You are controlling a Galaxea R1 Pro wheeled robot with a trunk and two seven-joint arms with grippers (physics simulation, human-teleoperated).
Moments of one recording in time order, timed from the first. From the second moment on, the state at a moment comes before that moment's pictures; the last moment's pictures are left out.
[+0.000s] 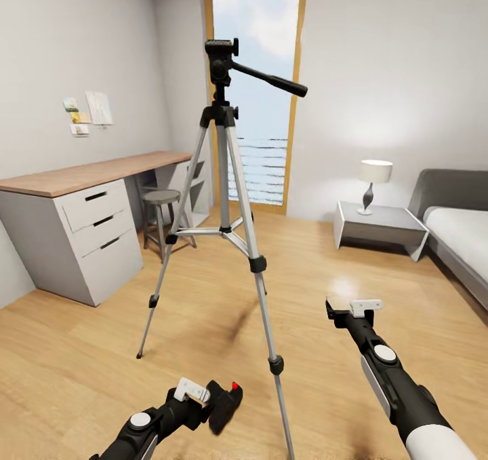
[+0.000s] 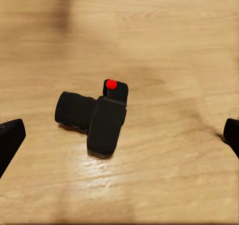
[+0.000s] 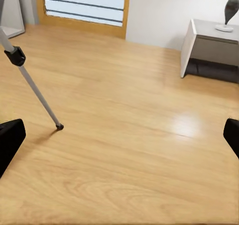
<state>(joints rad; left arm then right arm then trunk) -0.30 0.04 -0.24 -0.82 0.00 0.17 -0.31 -0.51 -0.13 -0.03 -0.87 -0.01 -0.07 0.04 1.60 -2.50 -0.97</state>
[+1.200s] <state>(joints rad) -0.30 0.04 -0.19 -0.82 0.00 0.10 -0.24 -0.51 -0.12 -0.03 -0.87 -0.01 -0.07 0.03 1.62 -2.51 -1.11</state>
